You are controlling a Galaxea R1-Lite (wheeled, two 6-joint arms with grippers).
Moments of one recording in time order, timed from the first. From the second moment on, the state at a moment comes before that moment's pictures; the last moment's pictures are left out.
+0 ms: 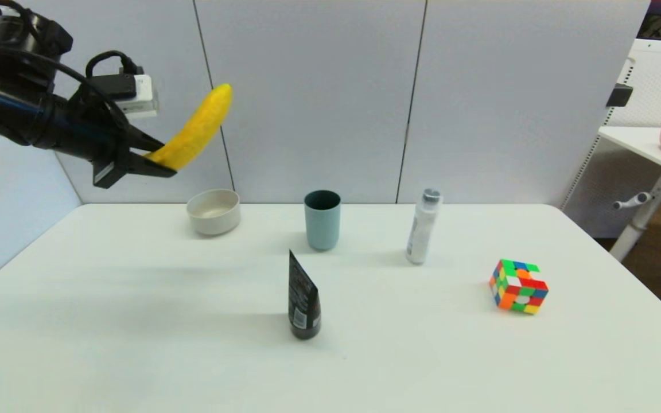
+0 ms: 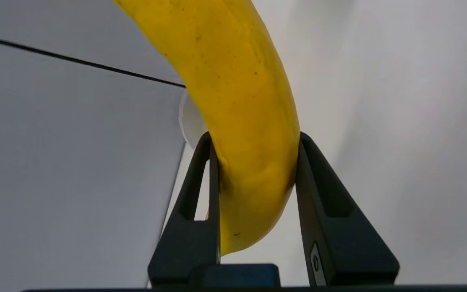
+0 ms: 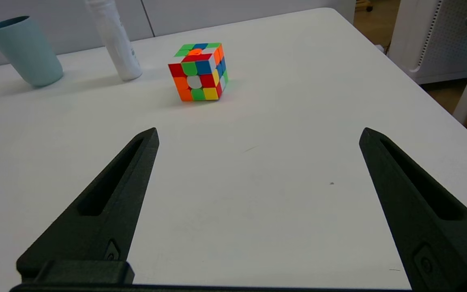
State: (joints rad) left arm 0.01 1.87 -1.94 0.83 -0.50 1.23; right arm 0.00 0.00 0.00 -0.01 -0.05 0.15
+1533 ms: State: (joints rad) left arm 0.11 2.32 -1.59 -0.35 -0.90 0.75; right arm 0.00 0.00 0.00 -0.01 -0.05 0.15
